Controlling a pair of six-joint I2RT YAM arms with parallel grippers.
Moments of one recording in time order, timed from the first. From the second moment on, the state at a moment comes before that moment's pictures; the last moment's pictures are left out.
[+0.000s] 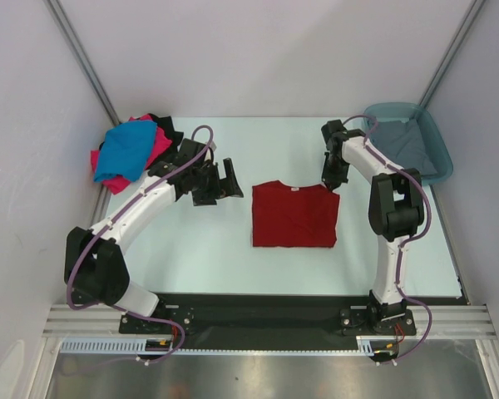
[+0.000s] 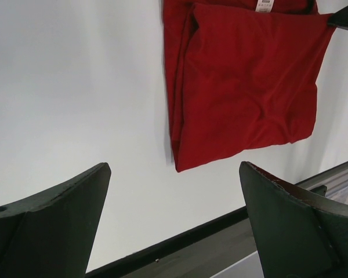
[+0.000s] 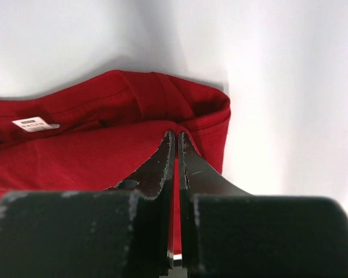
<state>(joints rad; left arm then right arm) -0.41 1.49 1.22 -0.66 0.22 -0.58 0.23 2.09 1.71 -0.94 0.14 0.47</state>
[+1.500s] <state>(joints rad) -0.50 2.04 1.67 -0.37 0.69 -0.51 0.11 2.30 2.10 -0.70 -0.08 0.56</state>
